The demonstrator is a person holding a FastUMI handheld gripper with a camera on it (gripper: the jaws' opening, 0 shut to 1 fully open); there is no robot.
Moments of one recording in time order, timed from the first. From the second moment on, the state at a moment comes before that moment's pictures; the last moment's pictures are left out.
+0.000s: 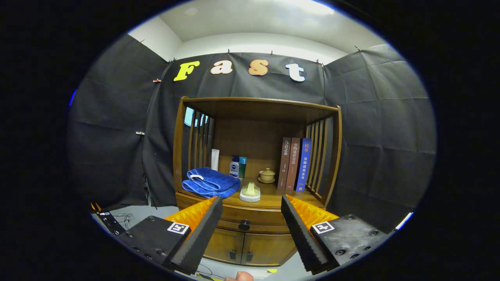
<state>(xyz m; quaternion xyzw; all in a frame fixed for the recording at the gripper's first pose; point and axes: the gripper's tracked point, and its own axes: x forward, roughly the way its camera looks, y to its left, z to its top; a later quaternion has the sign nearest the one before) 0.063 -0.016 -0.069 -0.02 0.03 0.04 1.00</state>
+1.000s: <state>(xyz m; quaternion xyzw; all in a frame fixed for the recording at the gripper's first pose) 0.064 -0.045 -0.065 0.02 0.04 0.01 1.00</state>
